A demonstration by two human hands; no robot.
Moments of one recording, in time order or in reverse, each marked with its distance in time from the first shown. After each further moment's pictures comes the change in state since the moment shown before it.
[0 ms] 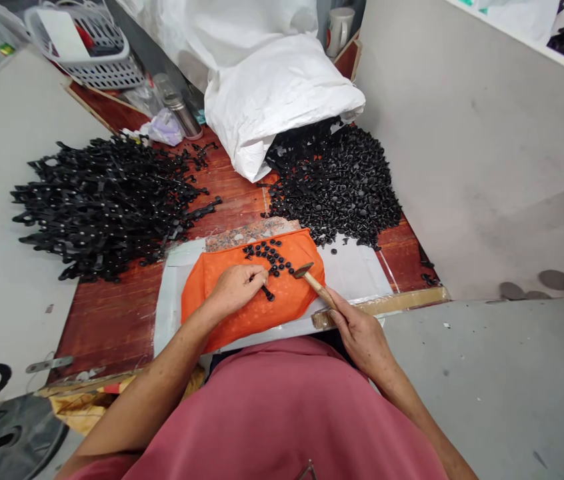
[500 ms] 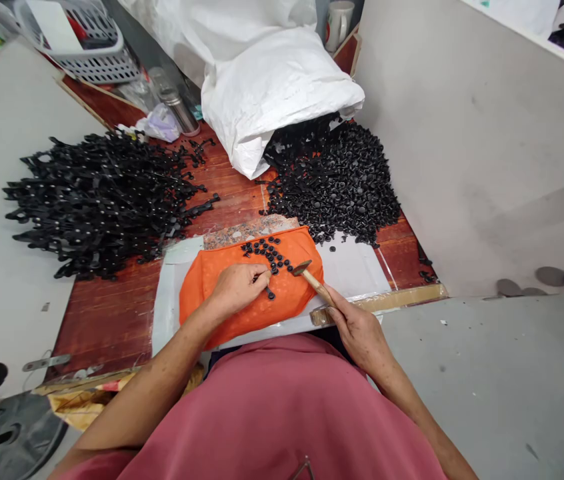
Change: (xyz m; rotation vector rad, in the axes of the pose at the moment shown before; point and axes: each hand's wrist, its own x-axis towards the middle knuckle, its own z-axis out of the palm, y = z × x) left_hand 0.000 0.009 0.006 0.117 -0.005 -0.032; right_hand -0.001 0.001 0.001 -0.005 0.017 -0.016
